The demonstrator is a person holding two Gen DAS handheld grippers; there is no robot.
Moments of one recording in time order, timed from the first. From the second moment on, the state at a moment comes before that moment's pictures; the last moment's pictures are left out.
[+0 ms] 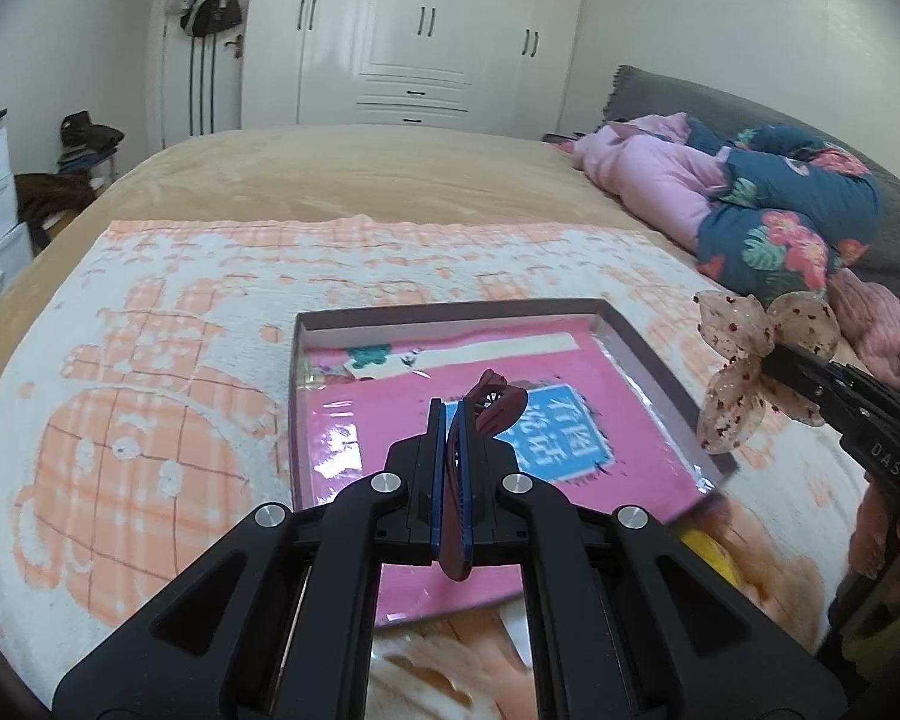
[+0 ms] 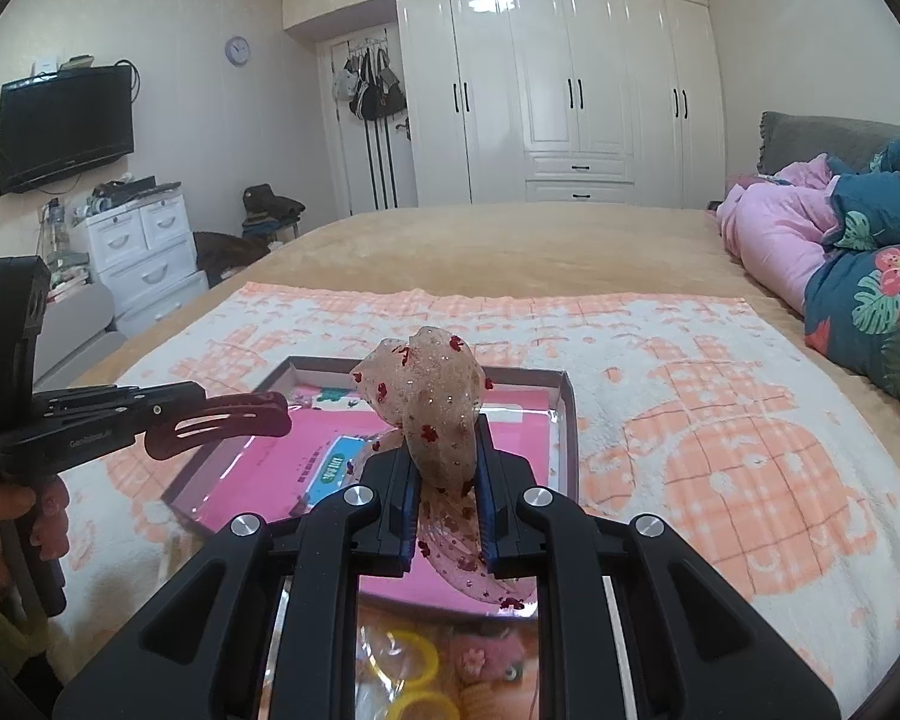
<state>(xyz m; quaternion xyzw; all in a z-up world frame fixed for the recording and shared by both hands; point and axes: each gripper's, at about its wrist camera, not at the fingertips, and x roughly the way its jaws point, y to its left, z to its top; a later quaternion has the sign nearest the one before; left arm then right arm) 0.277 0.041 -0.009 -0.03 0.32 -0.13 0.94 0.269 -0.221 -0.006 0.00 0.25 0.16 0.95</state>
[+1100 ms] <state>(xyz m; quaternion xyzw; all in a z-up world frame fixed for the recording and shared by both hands) 0.304 0.047 -0.058 -0.05 0.34 -0.13 0.93 0.318 -0.226 -0.079 0.01 0.35 0.12 0.93</state>
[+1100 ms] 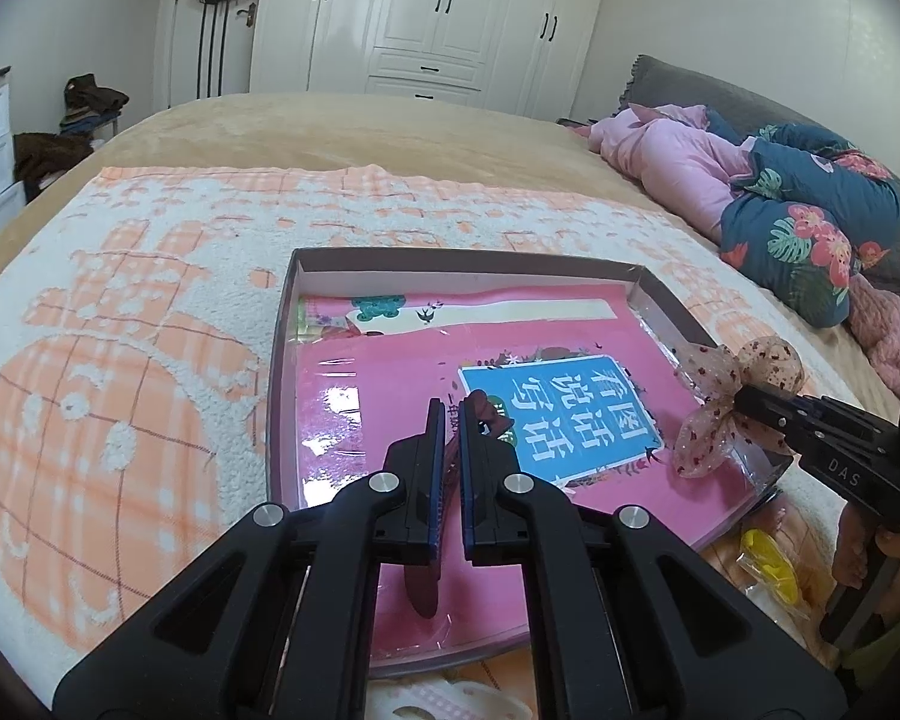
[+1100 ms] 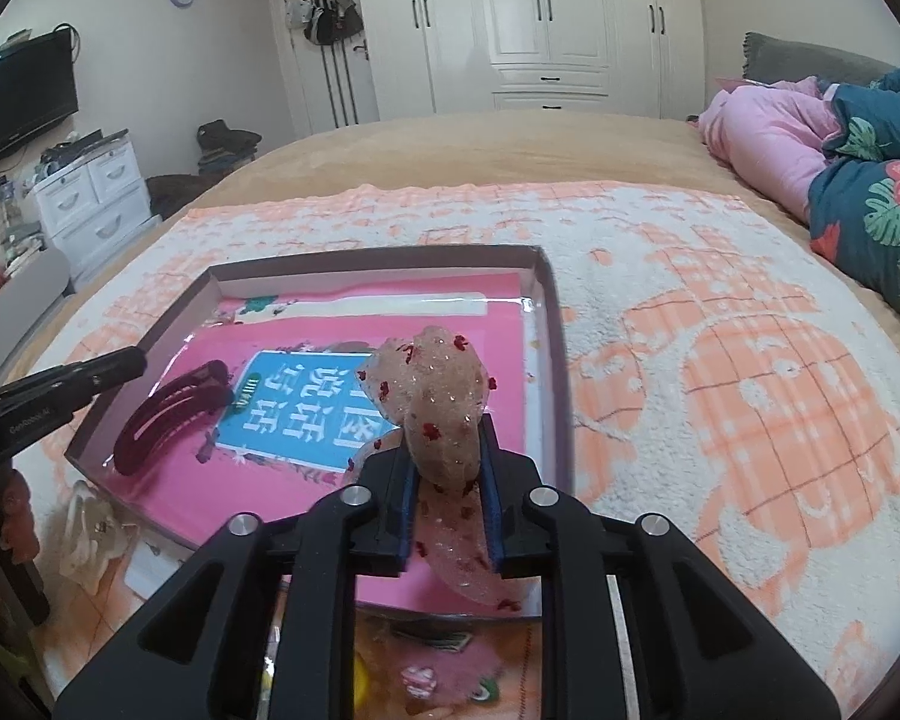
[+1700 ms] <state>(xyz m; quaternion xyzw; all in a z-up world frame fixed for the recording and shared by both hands) 0.271 0.060 -0.032 -0.05 0.30 -0.09 0.95 0.280 -0.248 -0.054 0.01 0.29 0.09 0.95</state>
